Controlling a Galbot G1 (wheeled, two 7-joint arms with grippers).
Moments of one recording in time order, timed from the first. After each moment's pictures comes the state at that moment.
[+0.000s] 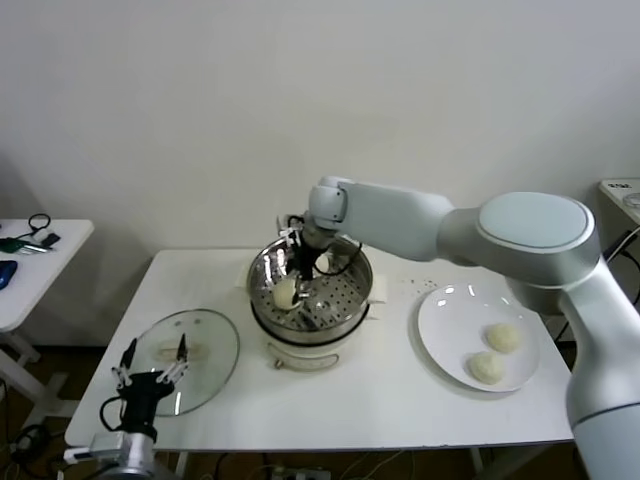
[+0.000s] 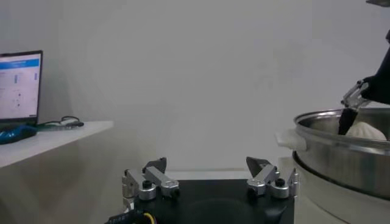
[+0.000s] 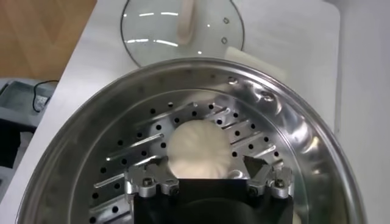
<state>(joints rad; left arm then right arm) 1.63 -1.40 -0.68 -2.02 -0.17 -0.02 -0.10 0.56 1.46 -1.50 0.88 0.78 -0.28 -0.97</state>
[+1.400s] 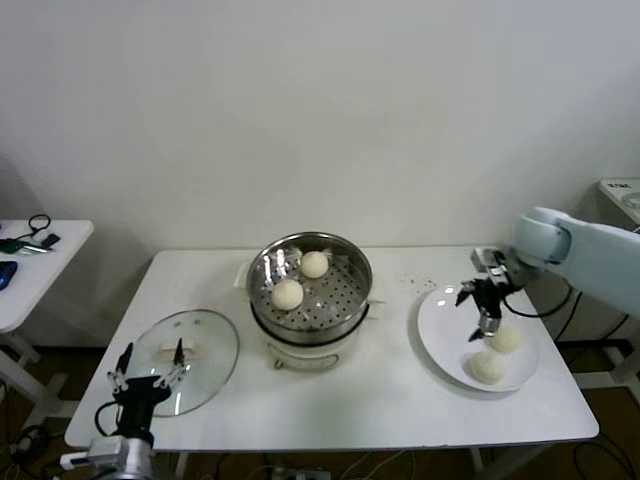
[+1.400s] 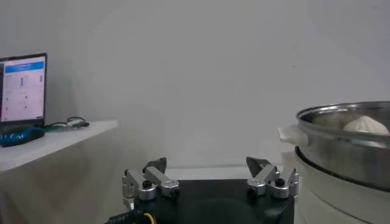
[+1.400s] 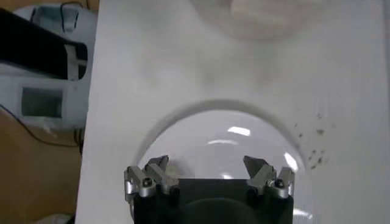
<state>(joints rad) 1.66 -1.41 -0.69 -2.04 -0.14 -0.01 -0.11 0.44 0.58 -1.38 1.33 0.31 -0.23 -1.09</state>
